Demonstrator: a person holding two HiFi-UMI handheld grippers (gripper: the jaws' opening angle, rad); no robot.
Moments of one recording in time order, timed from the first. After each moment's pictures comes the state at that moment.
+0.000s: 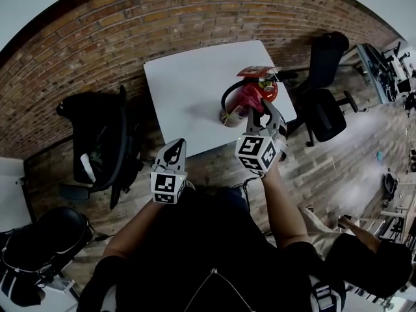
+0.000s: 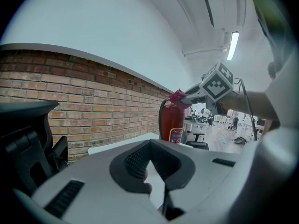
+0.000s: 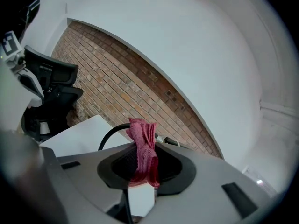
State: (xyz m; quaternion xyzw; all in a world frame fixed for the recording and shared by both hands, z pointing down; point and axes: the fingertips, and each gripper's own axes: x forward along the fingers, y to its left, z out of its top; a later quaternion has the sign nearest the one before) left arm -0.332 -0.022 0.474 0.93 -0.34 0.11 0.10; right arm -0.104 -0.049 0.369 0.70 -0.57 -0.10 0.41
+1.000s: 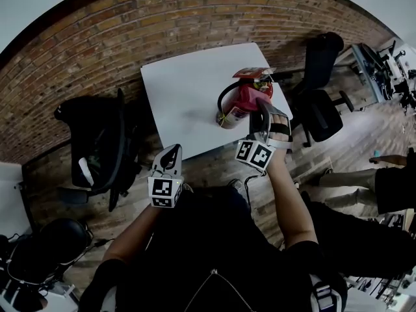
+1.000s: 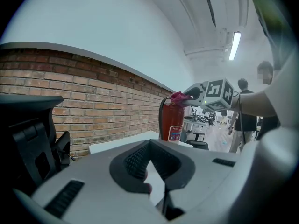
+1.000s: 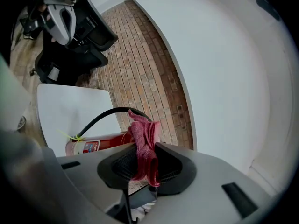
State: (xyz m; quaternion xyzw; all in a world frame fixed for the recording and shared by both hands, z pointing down) left arm -0.341 -0.011 0.479 0.92 -0.35 0.12 0.11; right arm -0.096 -0.047 0.386 0.59 -0.51 -0.28 0.56
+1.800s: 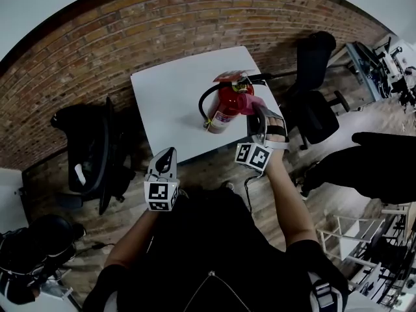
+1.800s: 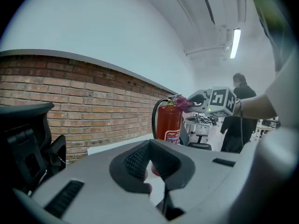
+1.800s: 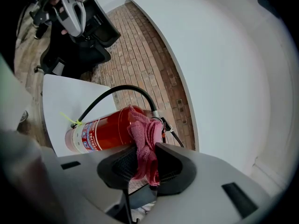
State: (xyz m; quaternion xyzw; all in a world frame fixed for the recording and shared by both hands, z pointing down) left arm -0.294 0.003 0.466 0.92 -0.37 0.11 0.10; right arm -0.029 -0.025 0.399 0.59 -0.52 -0.28 0.56
